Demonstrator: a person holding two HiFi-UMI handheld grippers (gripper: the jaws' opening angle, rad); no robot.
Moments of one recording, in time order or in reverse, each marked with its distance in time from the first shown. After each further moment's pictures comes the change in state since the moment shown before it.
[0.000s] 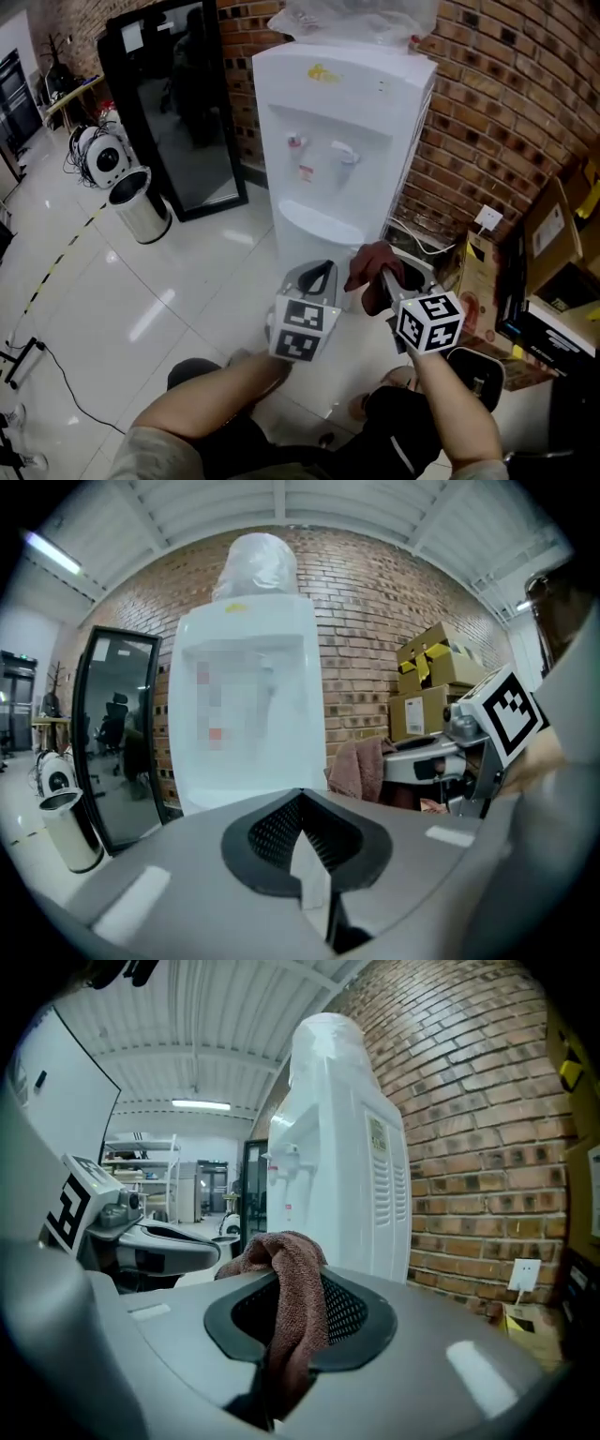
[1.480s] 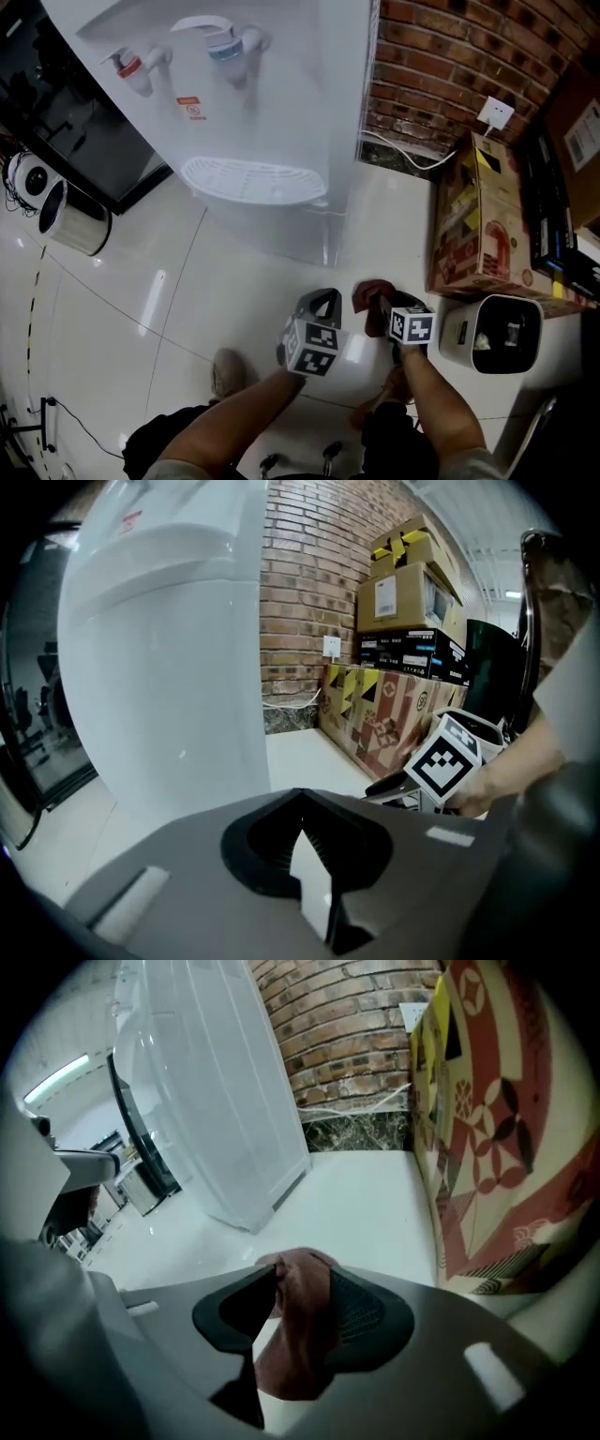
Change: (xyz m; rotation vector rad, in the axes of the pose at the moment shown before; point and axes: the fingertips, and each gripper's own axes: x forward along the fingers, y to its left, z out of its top) left arm 0.112 -0.096 -0.274 0.080 0.401 -0.263; right arm -0.003 -0.107 -0.451 0.456 0.584 -0.348
